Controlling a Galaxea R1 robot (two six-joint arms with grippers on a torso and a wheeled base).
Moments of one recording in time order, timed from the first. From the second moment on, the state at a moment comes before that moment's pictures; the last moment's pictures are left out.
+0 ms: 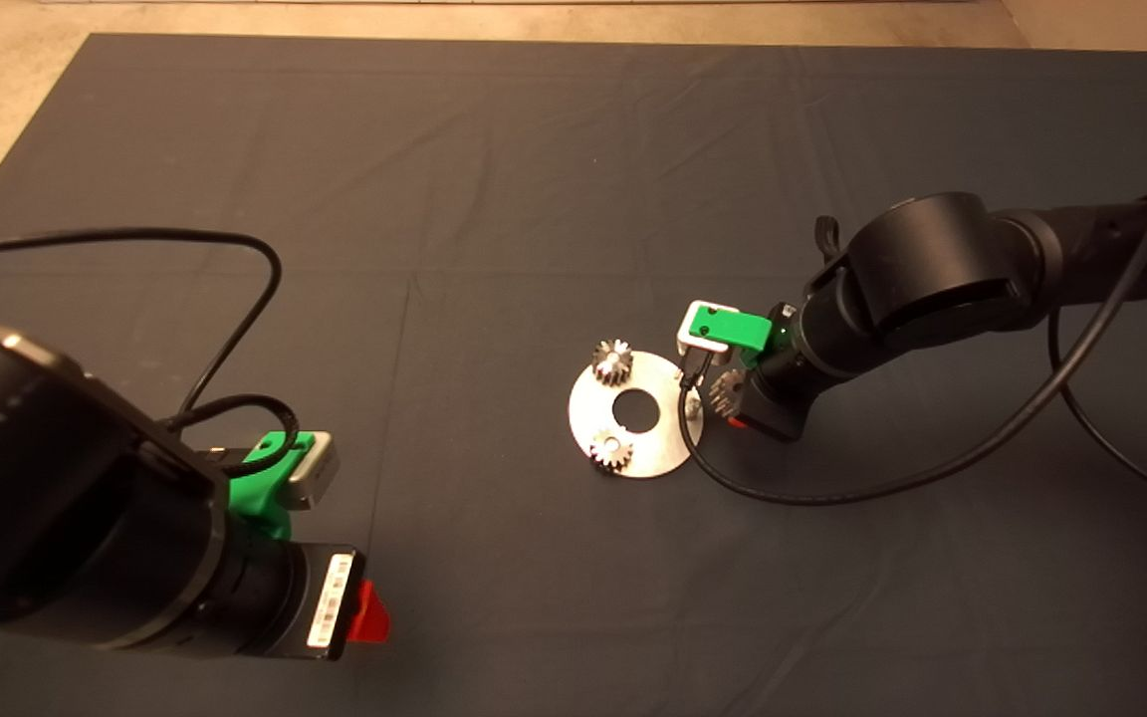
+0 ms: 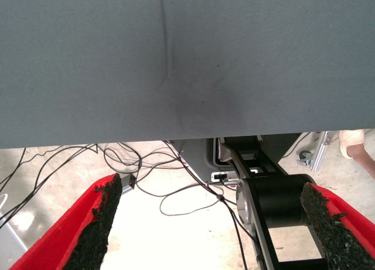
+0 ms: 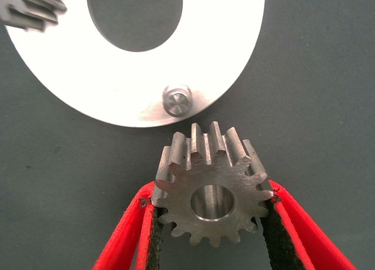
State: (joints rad) left arm -0.51 2.28 -0.35 0.11 1.53 -1.90; right arm 0.33 2.56 -0.91 -0.47 -1.53 0.59
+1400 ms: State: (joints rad) left arm -0.51 2.28 -0.35 0.11 1.53 -1.90; right arm 0.31 2.66 -1.03 -0.47 -1.54 0.58
